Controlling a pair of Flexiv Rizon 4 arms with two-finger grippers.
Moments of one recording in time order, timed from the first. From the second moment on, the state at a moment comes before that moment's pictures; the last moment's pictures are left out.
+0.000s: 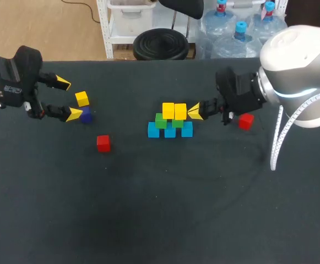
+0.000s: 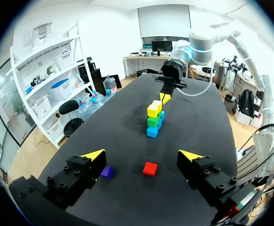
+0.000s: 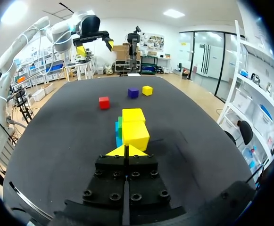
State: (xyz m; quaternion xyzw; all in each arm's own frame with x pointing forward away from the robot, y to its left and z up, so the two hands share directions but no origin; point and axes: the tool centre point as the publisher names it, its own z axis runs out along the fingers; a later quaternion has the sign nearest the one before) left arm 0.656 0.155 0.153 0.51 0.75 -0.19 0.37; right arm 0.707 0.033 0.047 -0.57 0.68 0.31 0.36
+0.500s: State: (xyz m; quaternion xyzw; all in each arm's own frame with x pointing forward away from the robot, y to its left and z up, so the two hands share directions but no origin) left arm 0.656 0.155 0.153 0.51 0.75 -0.19 0.37; right arm 0.703 -0.018 0.059 -0.58 0.67 0.29 0.37
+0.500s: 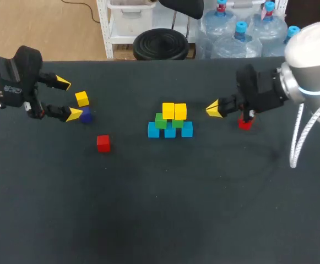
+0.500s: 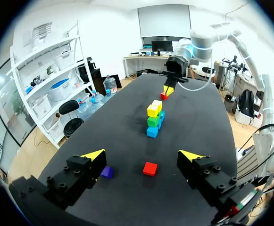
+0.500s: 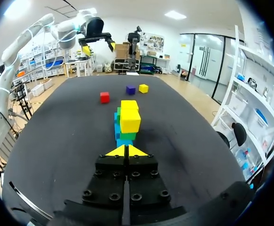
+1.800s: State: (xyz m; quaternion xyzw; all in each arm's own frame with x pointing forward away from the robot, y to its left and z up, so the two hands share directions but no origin) left arm 0.658 0.160 0.150 0.52 0.75 -0.18 0.37; right arm 0.704 -0.078 0.076 -0.53 0.66 0.32 0.43
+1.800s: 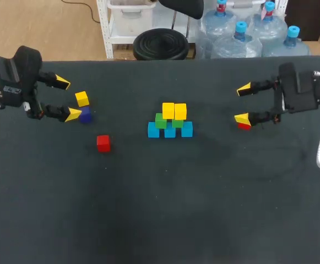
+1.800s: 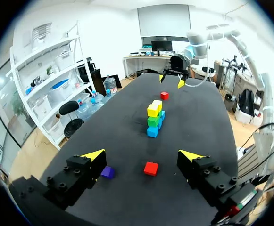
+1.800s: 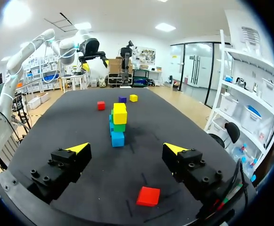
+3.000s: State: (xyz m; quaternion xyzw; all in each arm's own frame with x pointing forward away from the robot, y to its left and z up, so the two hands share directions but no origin) left arm 0.776 0.218 0.071 0.53 0.77 -0.10 0.35; right arm 0.704 -0.078 0.076 -0.53 0.66 0.32 0.43
